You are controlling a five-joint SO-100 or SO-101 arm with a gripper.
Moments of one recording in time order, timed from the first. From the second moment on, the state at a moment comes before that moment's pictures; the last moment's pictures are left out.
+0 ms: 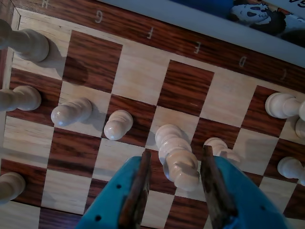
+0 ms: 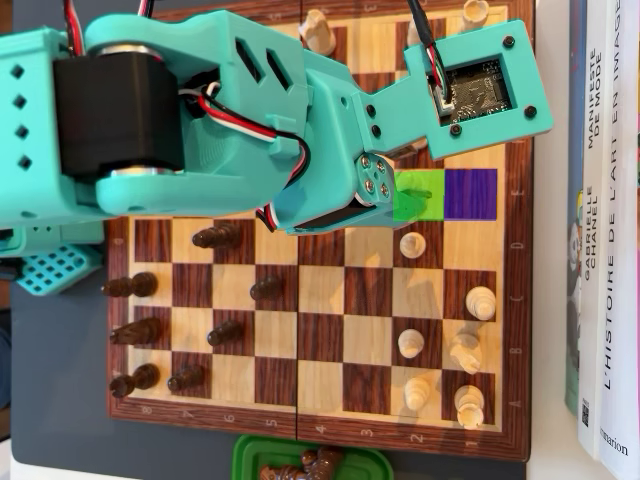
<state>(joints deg) -8.0 82.8 87.7 56.6 82.5</state>
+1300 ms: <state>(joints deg) 0.3 154.7 128.9 18.0 82.5</state>
